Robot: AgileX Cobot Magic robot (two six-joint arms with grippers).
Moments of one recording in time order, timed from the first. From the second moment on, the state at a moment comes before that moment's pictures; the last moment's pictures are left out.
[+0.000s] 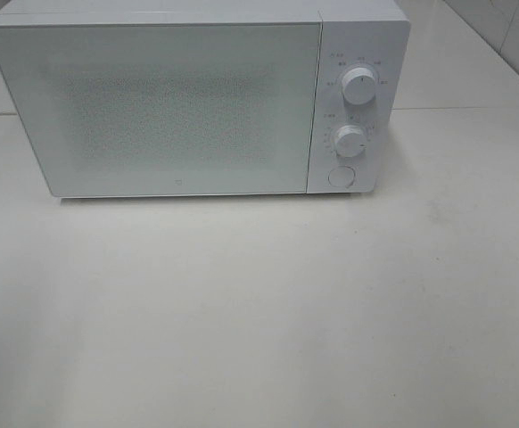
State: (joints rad) left arm -0.16 0.57 -0.52 -0.12 1.07 0.07; right arm 0.14 0.00 -0.51 -0.19 1.01 0.15
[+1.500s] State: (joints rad) left arm -0.04 0.00 -0.52 -0.10 1.07 0.07; right arm 0.14 0.00 -0.51 -0.19 1.01 0.15
